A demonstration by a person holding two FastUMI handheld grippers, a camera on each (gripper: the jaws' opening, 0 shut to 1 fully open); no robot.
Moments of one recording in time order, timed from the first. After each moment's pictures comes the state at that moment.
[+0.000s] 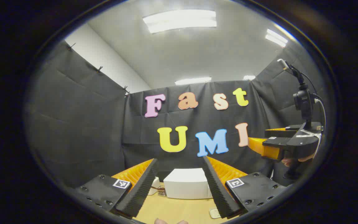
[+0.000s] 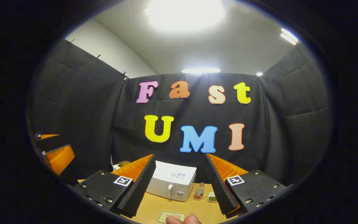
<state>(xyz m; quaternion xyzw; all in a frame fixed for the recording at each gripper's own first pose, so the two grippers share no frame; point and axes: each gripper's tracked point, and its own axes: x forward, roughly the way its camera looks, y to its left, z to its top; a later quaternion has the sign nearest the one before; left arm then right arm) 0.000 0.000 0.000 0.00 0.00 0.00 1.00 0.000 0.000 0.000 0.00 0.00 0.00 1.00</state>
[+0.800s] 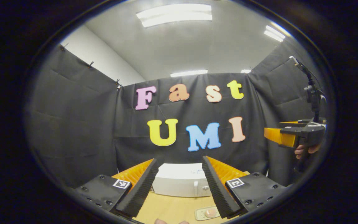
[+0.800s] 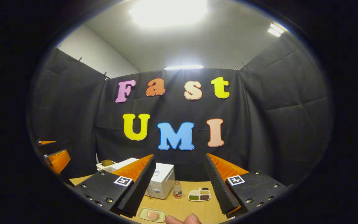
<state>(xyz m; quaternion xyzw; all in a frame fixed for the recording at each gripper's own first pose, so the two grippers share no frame) 0.035 -0.089 -0.023 -0.01 0.04 -0.02 1.00 -0.007 -0.122 -0.007 0.01 0.01 -0.05 1.00</state>
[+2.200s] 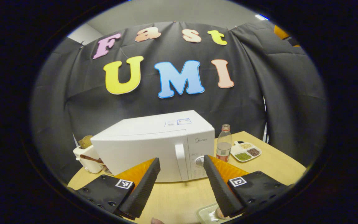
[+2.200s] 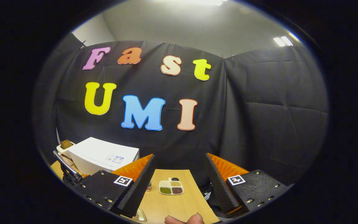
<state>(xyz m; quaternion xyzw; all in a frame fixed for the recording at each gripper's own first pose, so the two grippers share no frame) 0.255 -0.187 -0.426 0.01 0.23 -0.15 0.96 0.083 -0.161 -0.081 -0.06 0.13 -0.24 0.96</state>
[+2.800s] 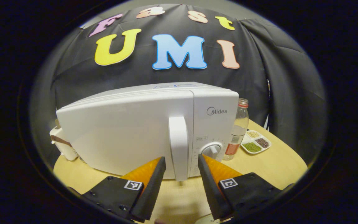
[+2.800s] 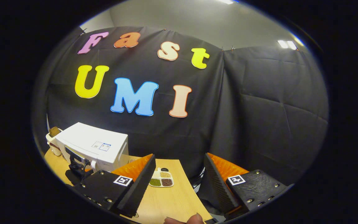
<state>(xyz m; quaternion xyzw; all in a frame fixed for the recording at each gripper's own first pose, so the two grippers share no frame) 0.313 -0.218 -0.528 -0.01 0.29 -0.17 0.94 0.088 -0.171 -0.114 -0.08 0.19 -0.27 0.94</state>
